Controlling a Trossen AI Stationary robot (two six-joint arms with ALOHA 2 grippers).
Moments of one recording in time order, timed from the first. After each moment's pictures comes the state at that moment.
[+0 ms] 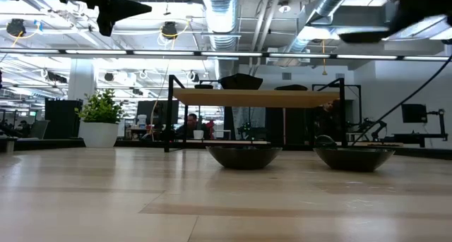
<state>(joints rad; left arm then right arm) -0.17 0.62 0.45 0.17 -0.46 -0.32 0.68 0.94 0.95 -1.30 0.79 2.22</state>
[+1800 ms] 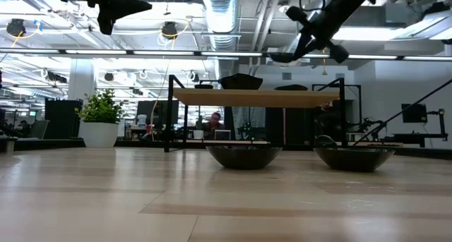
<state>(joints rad) -0.17 0.62 0.45 0.19 -0.46 -0.32 -0.58 1.16 1.05 -0.45 0.24 1.31</state>
